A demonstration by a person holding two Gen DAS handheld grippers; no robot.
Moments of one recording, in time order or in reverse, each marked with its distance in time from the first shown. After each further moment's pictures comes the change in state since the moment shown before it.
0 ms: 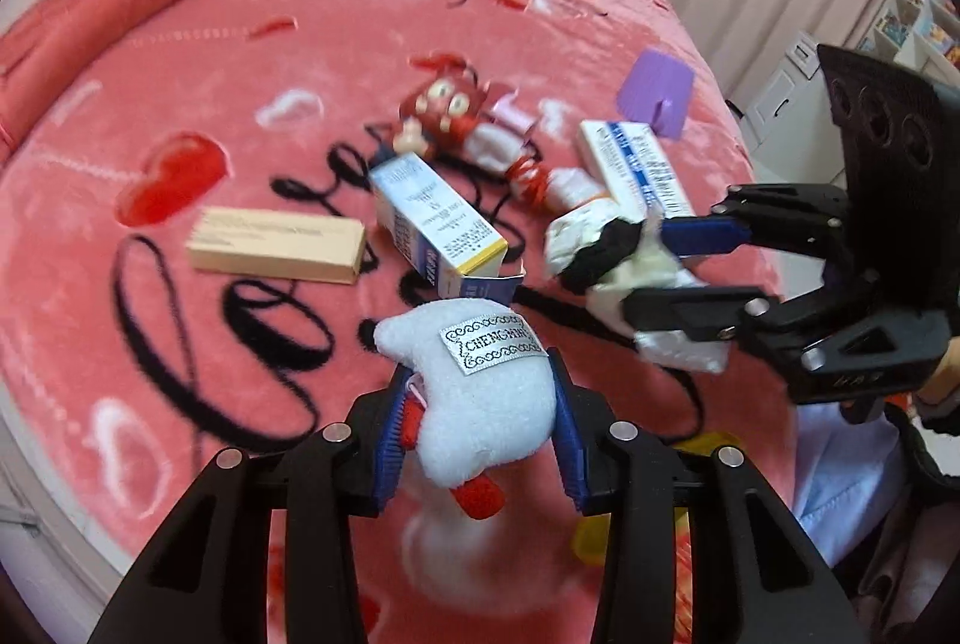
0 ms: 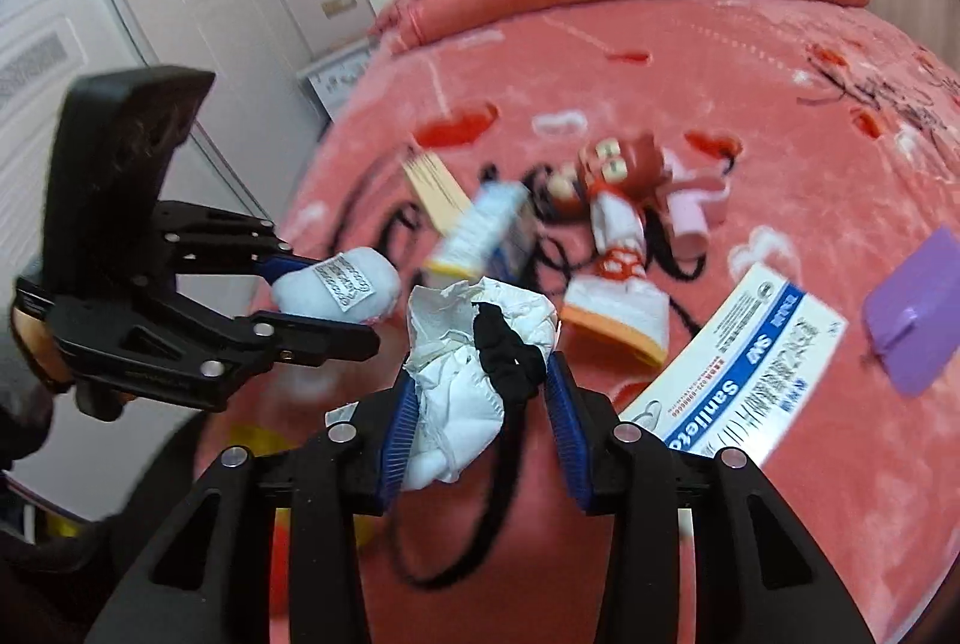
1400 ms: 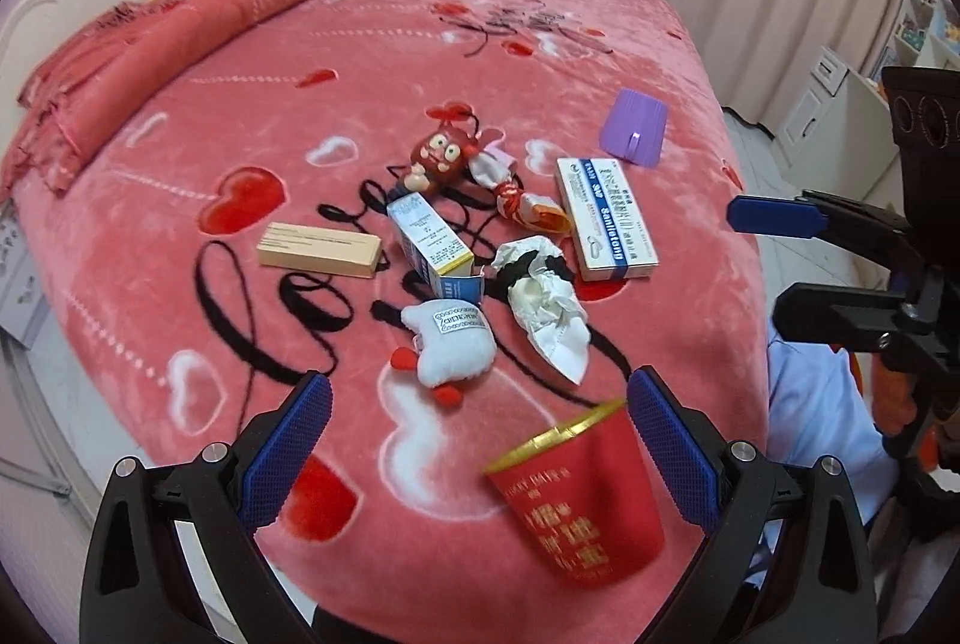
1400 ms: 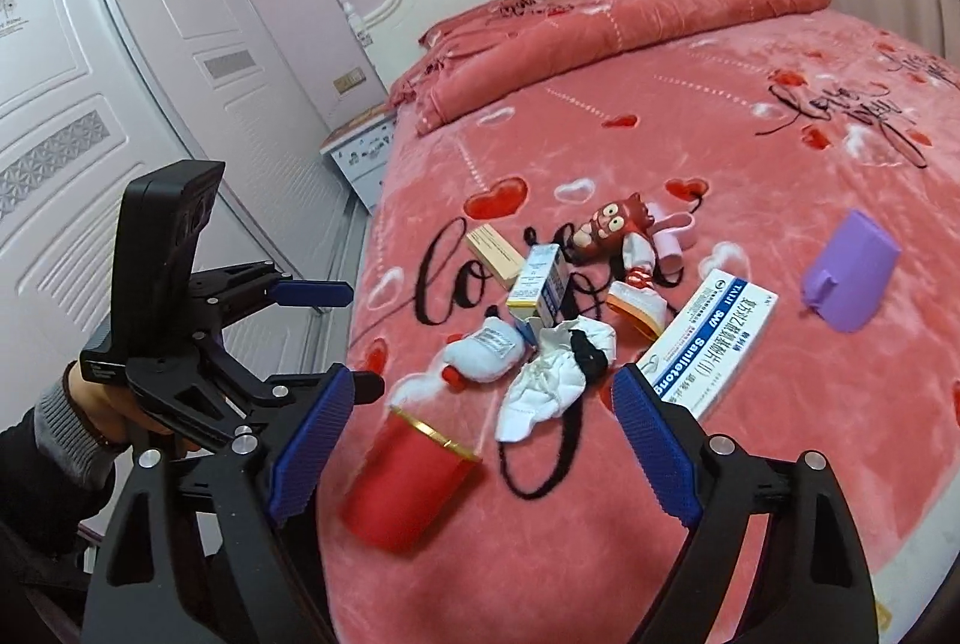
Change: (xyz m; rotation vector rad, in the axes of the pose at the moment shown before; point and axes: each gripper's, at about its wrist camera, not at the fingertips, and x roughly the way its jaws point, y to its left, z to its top) left arm -0.045 -0.035 -0.014 -0.037 -0.051 0.106; right arm -0.090 0.025 -0.016 0.103 -0.134 0.049
